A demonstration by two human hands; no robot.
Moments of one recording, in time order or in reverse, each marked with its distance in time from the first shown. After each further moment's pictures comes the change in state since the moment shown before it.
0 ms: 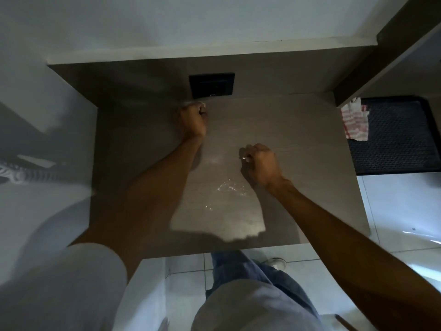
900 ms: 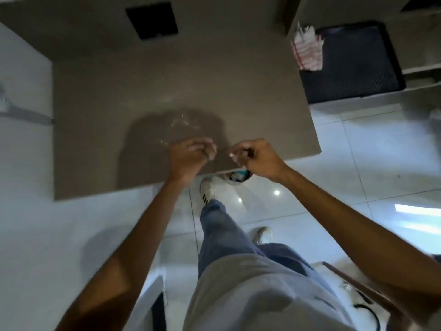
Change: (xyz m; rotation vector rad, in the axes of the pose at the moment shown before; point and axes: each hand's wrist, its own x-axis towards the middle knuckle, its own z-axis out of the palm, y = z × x) left_hand -0.333 0.020 -0.009 -0.918 -0.477 -0.317; right_hand -0.230 0.046 -0.054 0.588 -0.222 0.227
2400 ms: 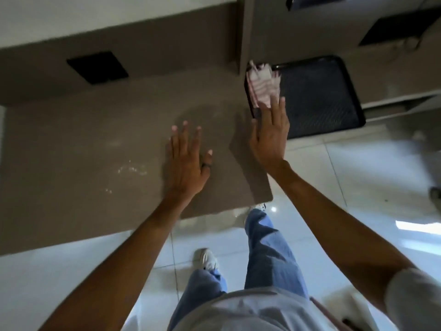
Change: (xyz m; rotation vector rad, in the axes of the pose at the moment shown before) left_hand 0.082 0.022 0.163 1.379 0.240 0.636; right_hand 0.117 0.090 -0.181 -0.596 0.802 -0.168
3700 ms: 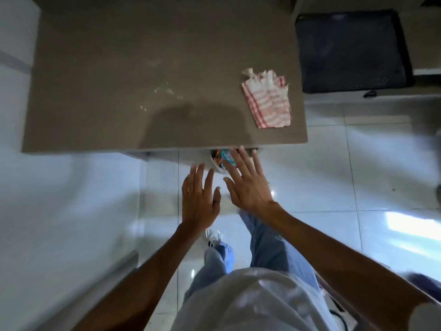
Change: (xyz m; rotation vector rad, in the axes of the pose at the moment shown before) left_hand -0.285 -0.044 0.070 -0.096 -0.076 -0.159; right_hand -0.288 -0.065 0.014 -0.146 -0.494 -0.587
